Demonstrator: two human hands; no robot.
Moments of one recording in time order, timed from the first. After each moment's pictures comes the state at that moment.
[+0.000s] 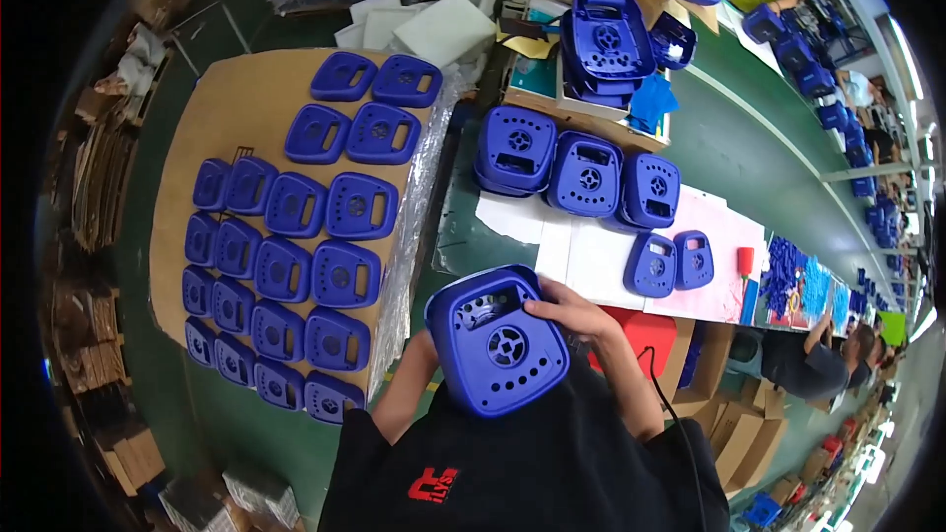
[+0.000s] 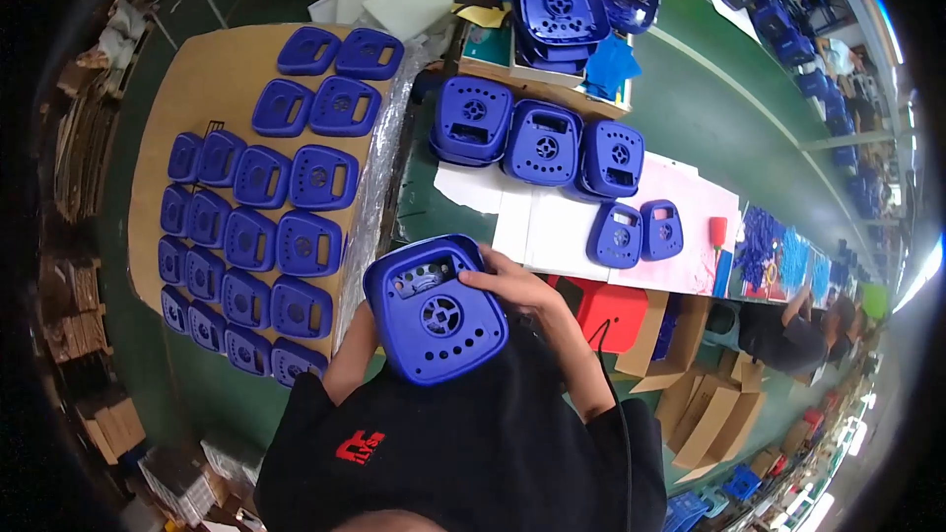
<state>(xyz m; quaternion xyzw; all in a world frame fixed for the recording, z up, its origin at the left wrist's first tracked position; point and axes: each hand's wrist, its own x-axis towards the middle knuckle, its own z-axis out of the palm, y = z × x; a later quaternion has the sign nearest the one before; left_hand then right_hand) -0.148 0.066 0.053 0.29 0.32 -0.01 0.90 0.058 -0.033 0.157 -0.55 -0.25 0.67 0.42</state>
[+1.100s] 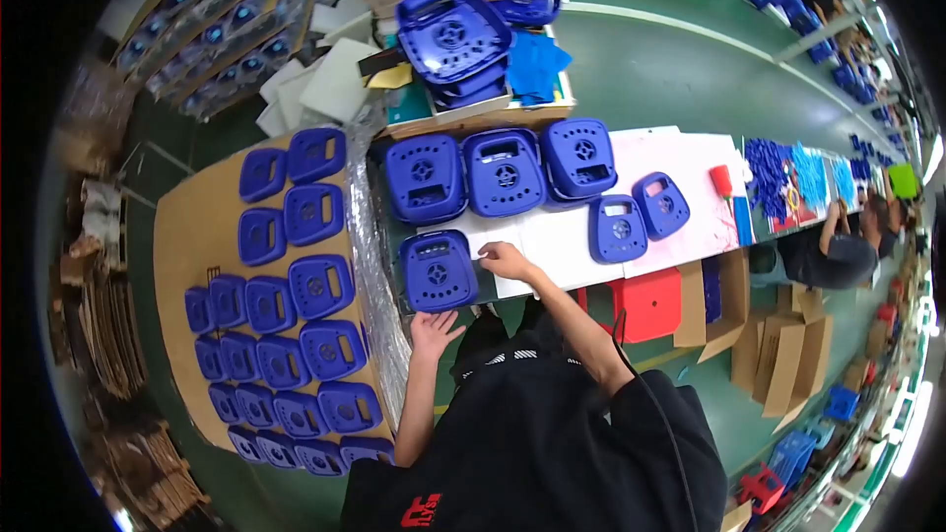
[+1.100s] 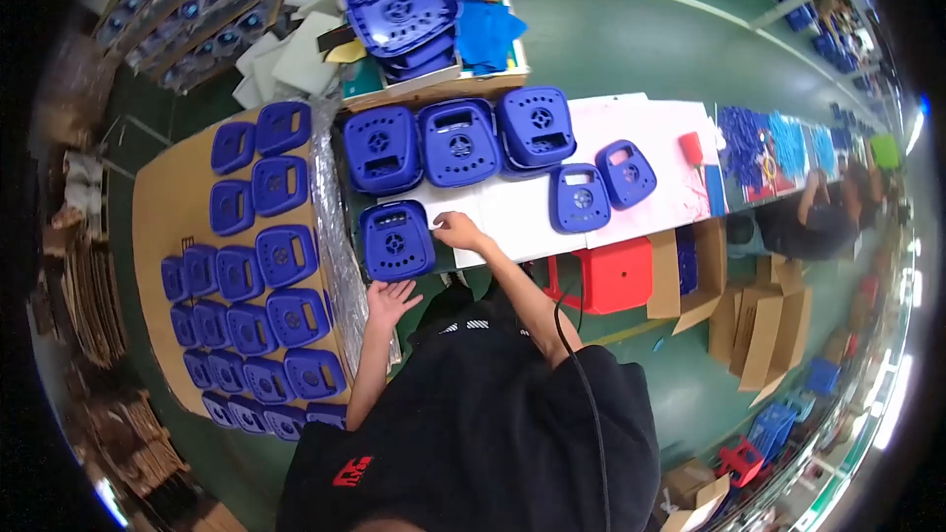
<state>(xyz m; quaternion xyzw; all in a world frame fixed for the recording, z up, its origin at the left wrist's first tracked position) -0.094 0.076 -0.048 0.00 0.54 0.11 0.83 0.149 -0.010 -0.062 -0.74 -0.35 0.44 0.35</state>
